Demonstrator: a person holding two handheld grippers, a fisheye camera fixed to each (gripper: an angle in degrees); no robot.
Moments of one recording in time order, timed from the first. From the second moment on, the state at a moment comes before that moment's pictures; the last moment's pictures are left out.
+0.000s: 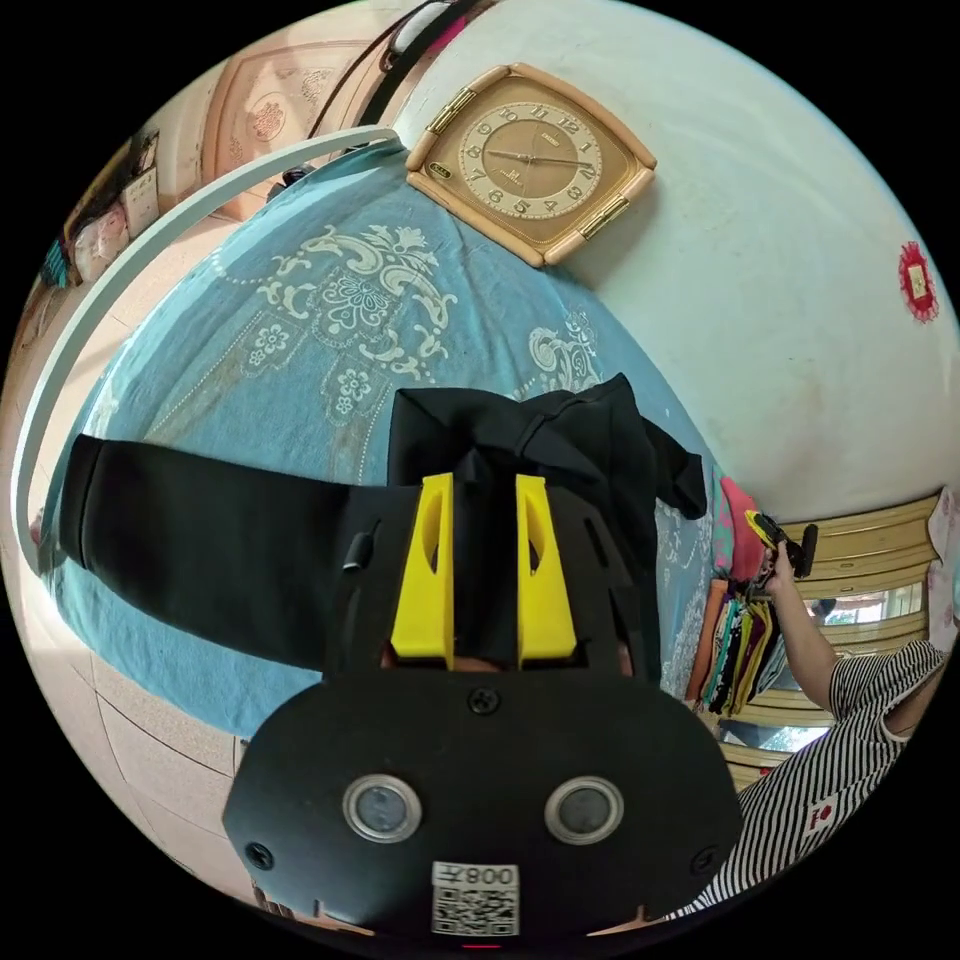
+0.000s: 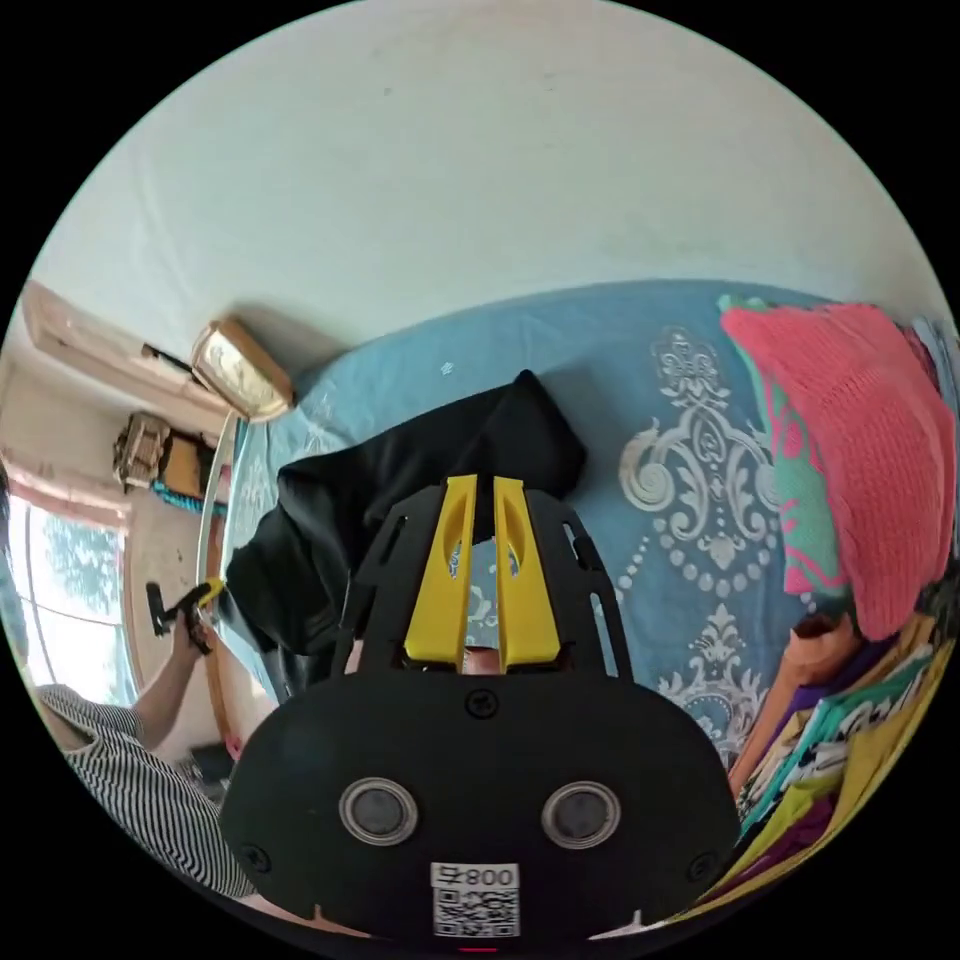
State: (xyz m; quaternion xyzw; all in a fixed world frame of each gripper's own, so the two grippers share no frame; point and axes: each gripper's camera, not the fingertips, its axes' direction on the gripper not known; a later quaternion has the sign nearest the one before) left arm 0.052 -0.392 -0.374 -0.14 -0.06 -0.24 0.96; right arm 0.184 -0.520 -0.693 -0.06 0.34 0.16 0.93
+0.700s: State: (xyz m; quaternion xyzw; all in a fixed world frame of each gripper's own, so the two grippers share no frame) left arm 0.038 -0.439 -0.251 -0.22 -0.12 -0.21 0.95; right arm 0.184 -0.646 -0.394 -0.47 0.45 -0.19 0.73
